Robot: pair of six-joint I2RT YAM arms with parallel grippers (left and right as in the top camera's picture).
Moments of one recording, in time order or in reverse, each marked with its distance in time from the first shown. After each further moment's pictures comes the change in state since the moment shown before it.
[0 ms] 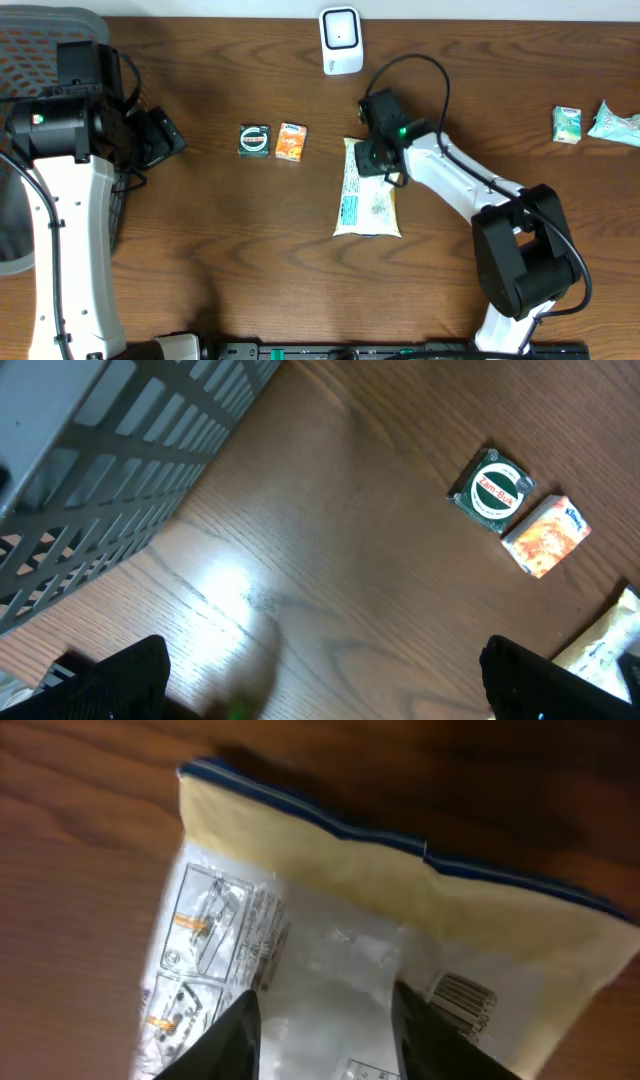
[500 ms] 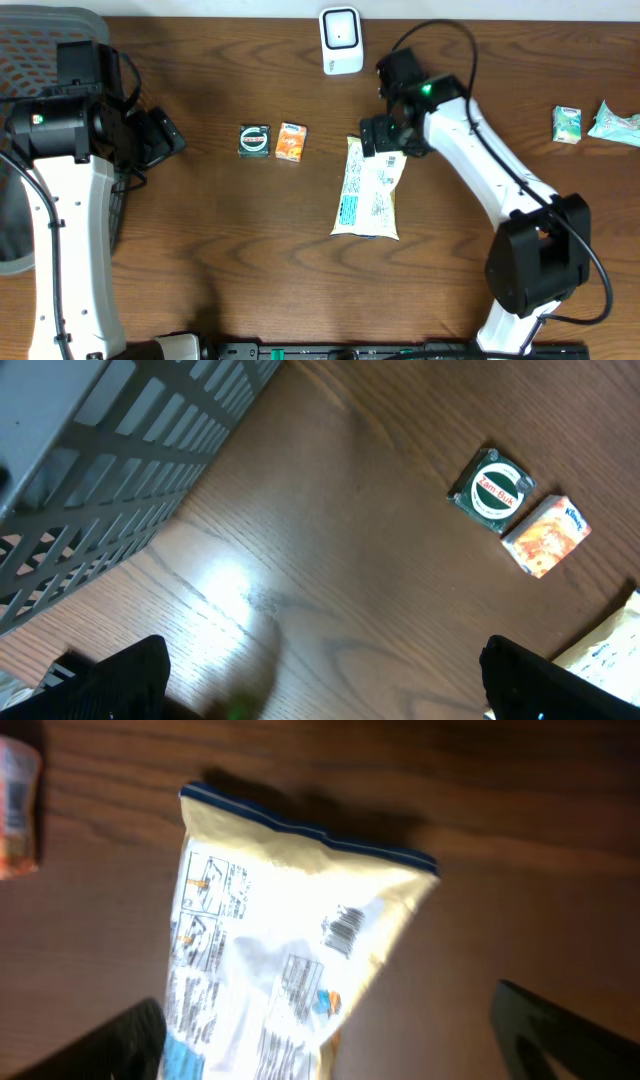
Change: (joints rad) left arm 0.000 0.000 0.000 0.000 0.000 0.000; right arm -0.071 -0.009 0.375 -0.525 0.000 -0.001
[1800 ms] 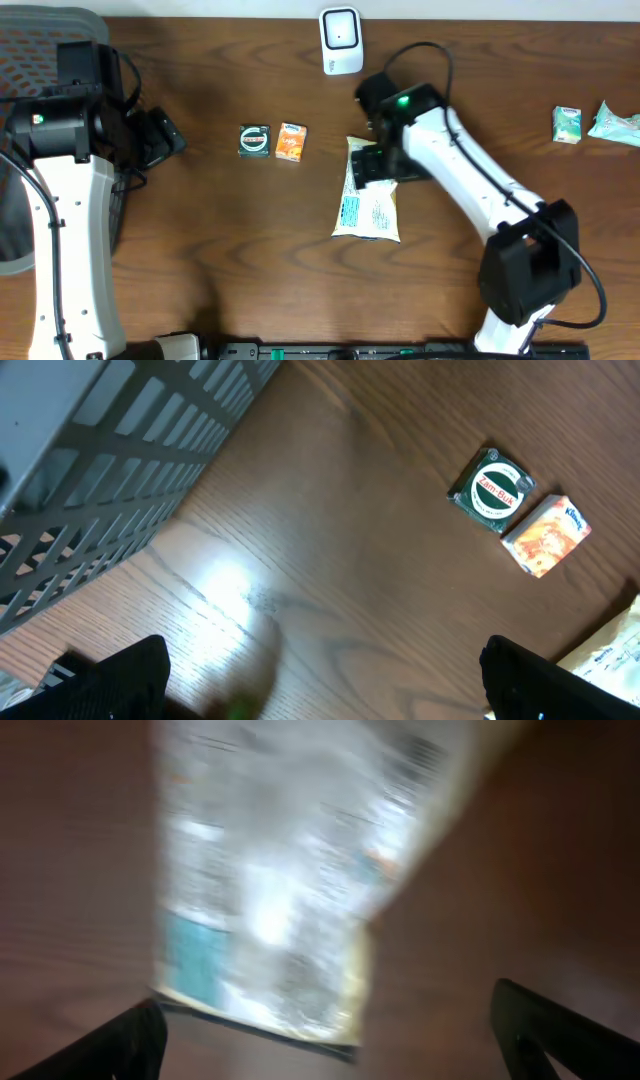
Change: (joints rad) left arm 0.000 0.000 0.000 0.000 0.000 0.000; right arm 0.122 -0.009 -0.039 -0.156 0.003 0.072
